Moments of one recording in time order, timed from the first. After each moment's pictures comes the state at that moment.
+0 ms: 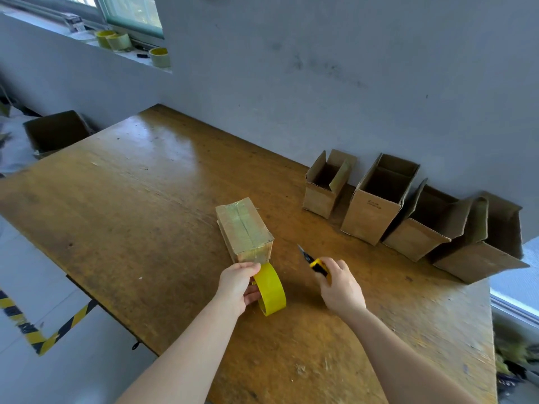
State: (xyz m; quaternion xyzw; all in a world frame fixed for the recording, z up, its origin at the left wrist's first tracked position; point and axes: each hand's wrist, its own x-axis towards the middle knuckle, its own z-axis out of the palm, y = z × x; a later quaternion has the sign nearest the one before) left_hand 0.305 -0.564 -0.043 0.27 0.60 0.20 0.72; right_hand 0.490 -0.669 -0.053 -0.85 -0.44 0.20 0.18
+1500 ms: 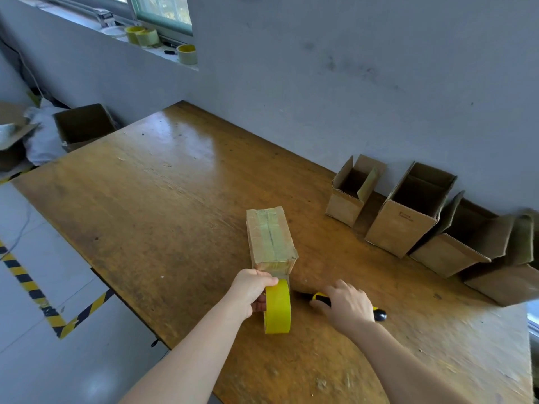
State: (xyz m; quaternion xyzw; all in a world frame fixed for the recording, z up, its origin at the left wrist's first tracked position) left_hand 0.286 -0.547 -0.043 0.39 0.62 0.10 0.68; right_hand 0.470 -0.652 -0.074 -0.81 -0.56 0.14 -0.08
